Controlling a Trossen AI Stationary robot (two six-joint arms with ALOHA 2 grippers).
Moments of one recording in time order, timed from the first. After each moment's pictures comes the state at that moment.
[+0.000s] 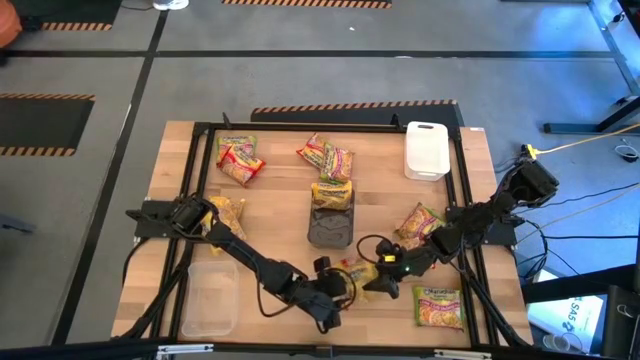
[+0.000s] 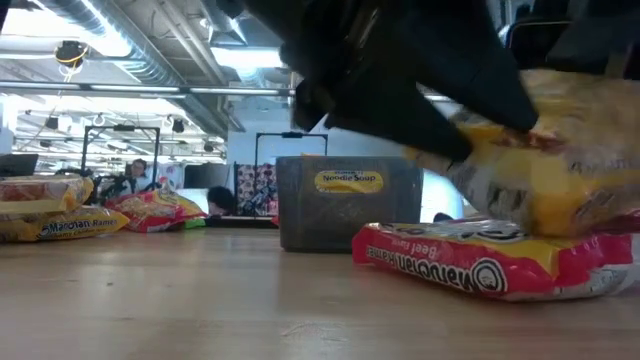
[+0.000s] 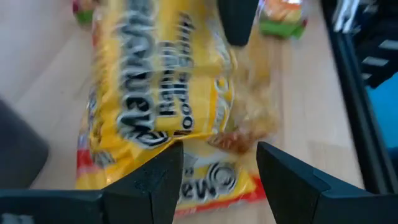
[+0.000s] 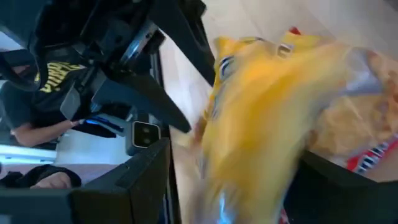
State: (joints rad) left arm -0.52 2.14 1.48 -0.02 -0.51 -0.52; right arm 0.58 1.50 0.49 0.57 0.14 1.12
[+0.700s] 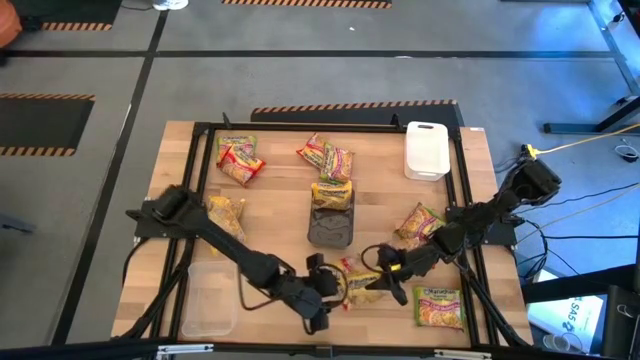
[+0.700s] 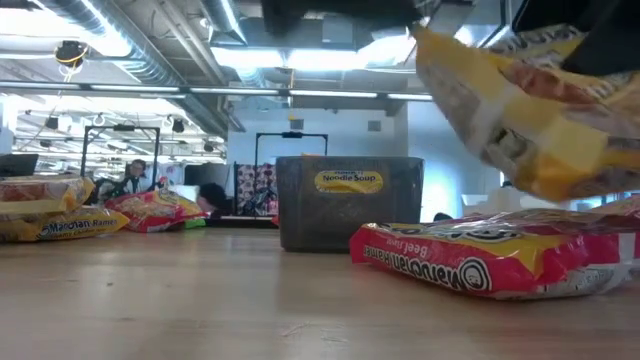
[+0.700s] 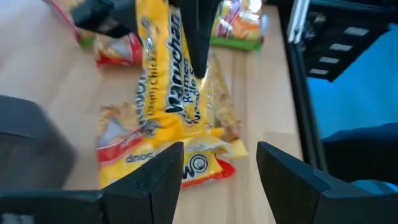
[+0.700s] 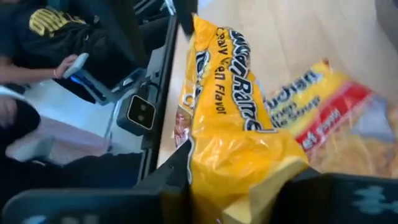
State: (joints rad) left arm -0.55 1.95 1.48 -0.22 -0.44 -0.50; right arm 0.59 1.46 0.49 0.55 0.13 0.73
